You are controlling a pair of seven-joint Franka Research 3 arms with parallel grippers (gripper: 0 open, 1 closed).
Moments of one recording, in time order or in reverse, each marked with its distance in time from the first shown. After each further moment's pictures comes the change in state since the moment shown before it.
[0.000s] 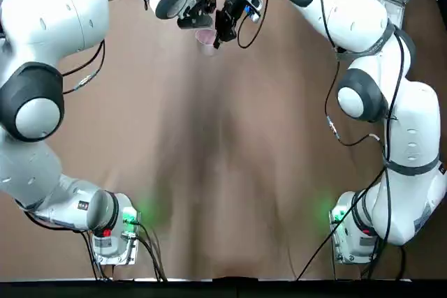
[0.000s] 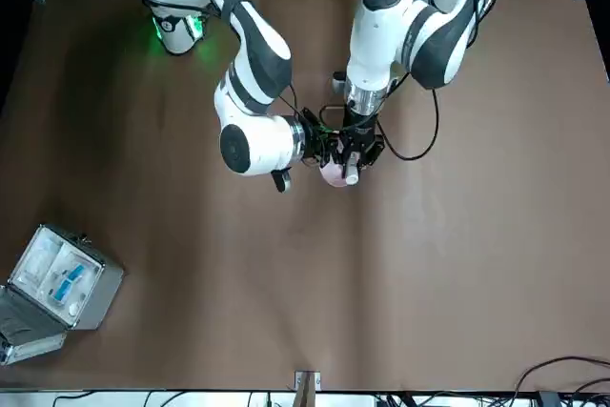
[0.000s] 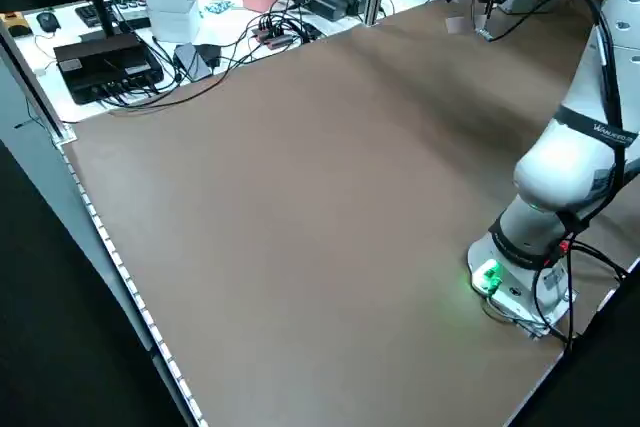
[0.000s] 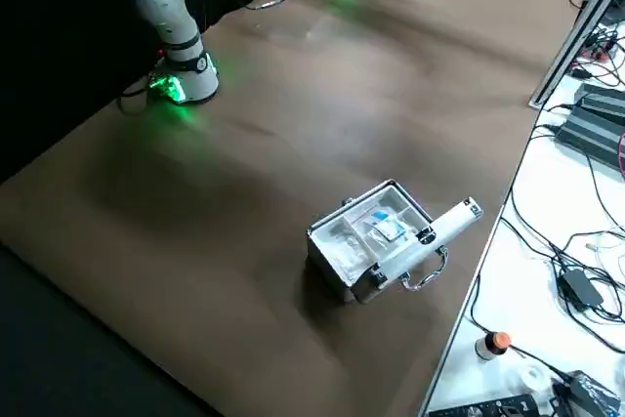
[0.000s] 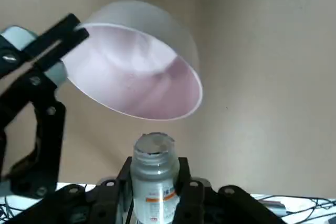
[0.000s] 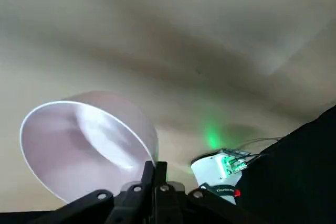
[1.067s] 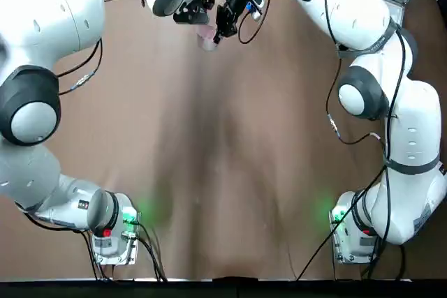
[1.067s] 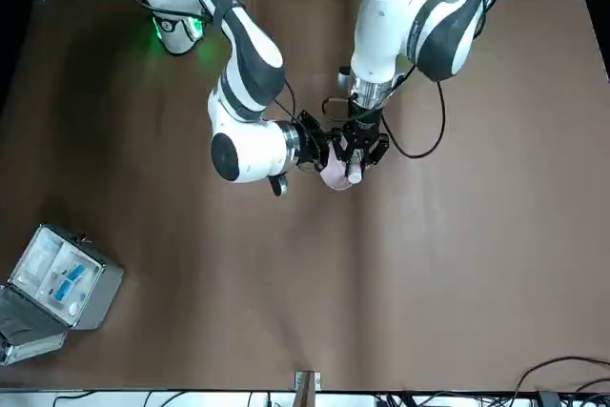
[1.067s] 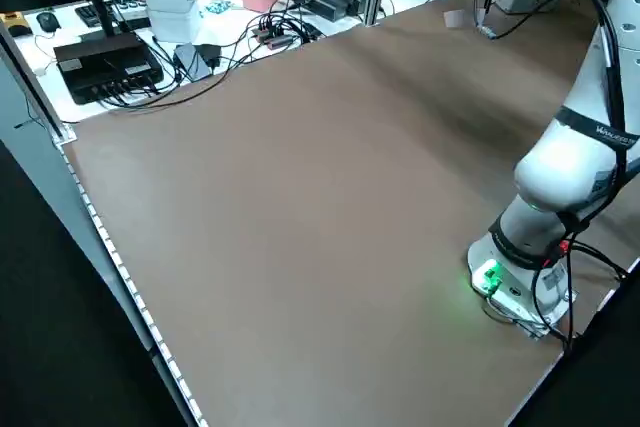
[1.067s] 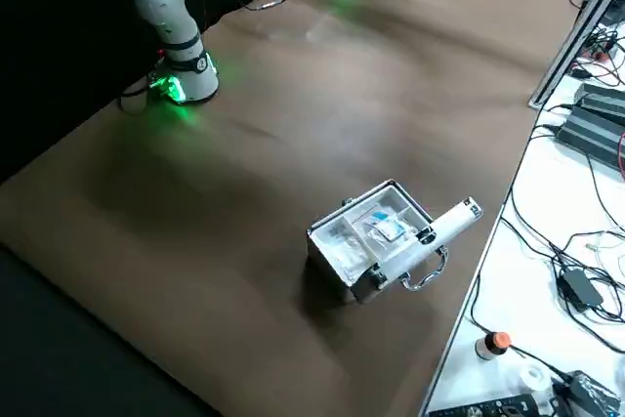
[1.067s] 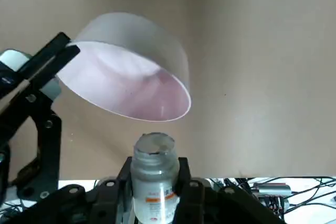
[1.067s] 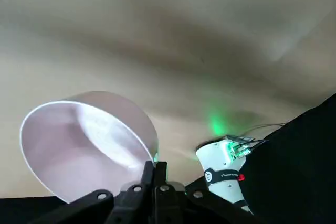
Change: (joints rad) left arm 0.013 -0.028 -0.009 -0.002 0.000 0.001 0.079; right arm -0.021 0.000 -0.002 0.000 0.062 0.000 -0.009
